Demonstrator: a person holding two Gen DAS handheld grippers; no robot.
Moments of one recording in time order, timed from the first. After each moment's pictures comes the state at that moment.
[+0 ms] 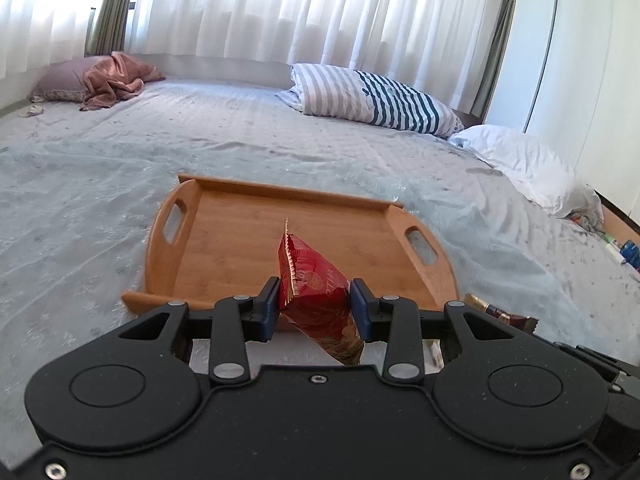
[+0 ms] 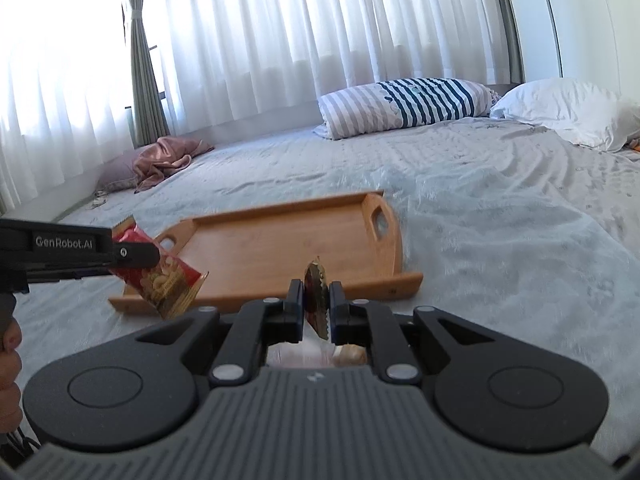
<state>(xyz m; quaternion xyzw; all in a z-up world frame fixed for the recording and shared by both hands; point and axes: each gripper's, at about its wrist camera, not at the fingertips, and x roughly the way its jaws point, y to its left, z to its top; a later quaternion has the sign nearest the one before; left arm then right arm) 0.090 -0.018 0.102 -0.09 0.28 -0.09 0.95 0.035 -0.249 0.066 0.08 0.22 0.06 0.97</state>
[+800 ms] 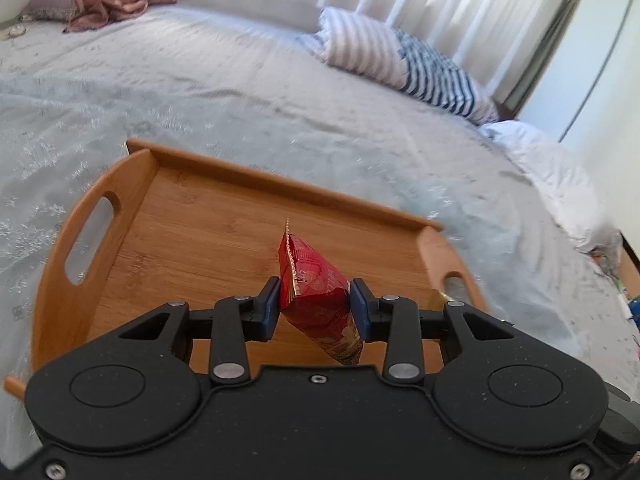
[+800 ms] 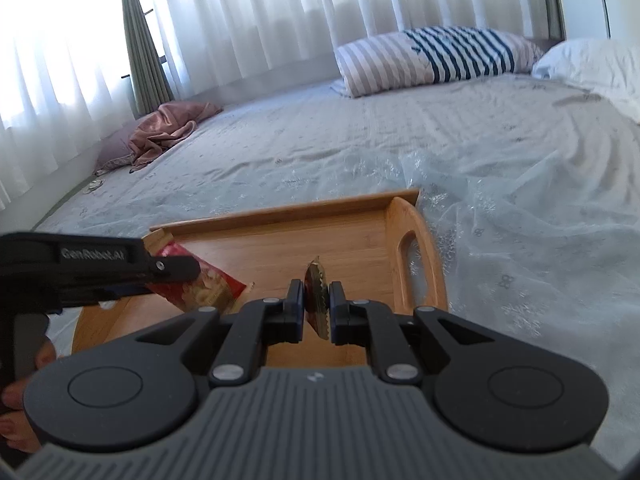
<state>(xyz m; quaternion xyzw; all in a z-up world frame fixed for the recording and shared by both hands) 0.292 -0.025 0.054 -0.16 0.37 -0.07 0.91 0.214 -0.262 0.045 0.11 0.31 0.11 0.94</state>
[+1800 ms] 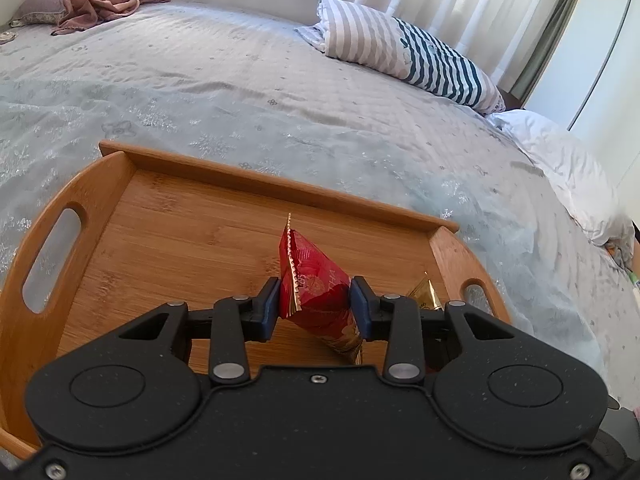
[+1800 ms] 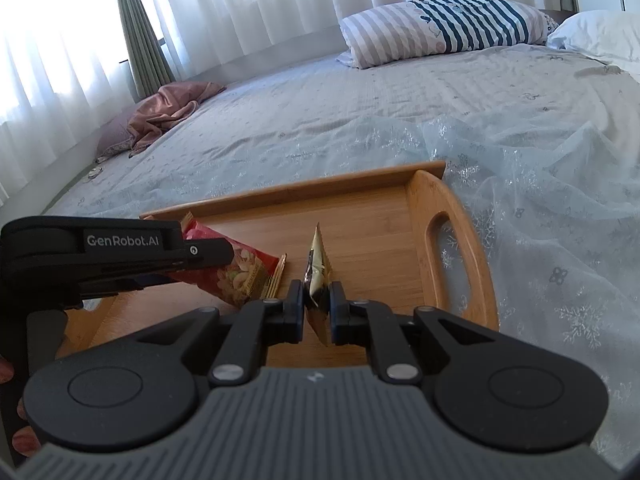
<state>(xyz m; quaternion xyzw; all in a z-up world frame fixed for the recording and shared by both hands) 0.319 -0.043 0.035 -0.14 0.38 -0.07 0.91 0.247 -0.247 0.017 0.11 0.34 0.12 0.93</state>
